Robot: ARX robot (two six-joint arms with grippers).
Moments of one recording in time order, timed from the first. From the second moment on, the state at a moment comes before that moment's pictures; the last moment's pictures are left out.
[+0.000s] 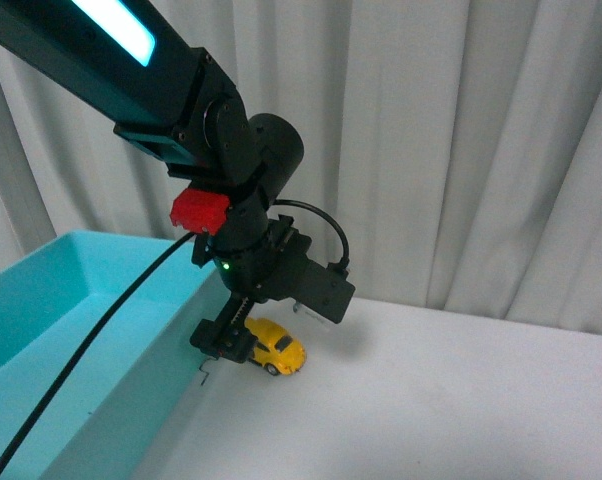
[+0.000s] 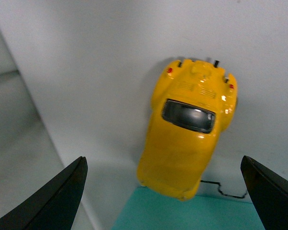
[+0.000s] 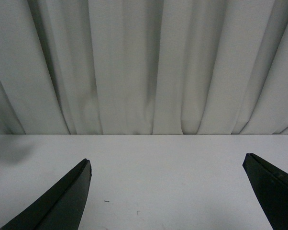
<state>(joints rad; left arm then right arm) -0.18 2.25 1.59 -0.53 -0.08 1.58 0.01 0.00 0.01 0.00 0.00 -0.01</state>
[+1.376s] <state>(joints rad) -0.05 1.89 1.54 -0.47 0.40 1.20 0.01 0.00 0.01 0.00 0.00 -0.01</state>
